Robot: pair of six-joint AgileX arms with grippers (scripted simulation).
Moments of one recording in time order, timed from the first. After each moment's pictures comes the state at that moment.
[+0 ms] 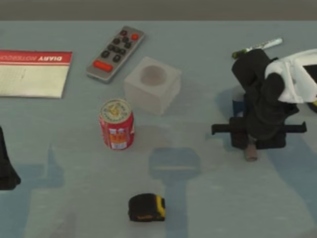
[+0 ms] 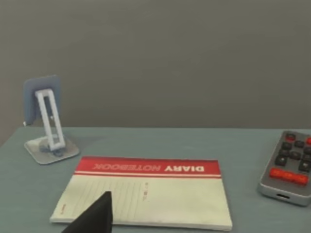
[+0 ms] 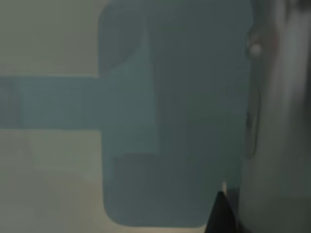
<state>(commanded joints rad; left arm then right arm) 0.00 0.00 0.00 0.00 0.00 0.00 0.42 2.01 1.20 -0.61 0.05 0.43</state>
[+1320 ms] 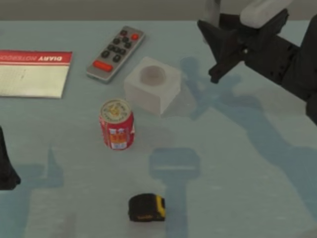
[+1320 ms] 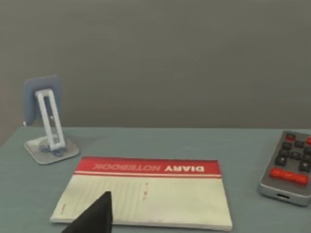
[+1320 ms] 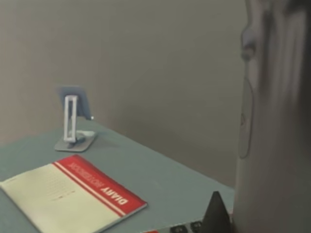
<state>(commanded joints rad) 0.00 0.00 0.00 0.00 0.00 0.00 0.41 1.63 0.81 0.83 -0.35 0.02</state>
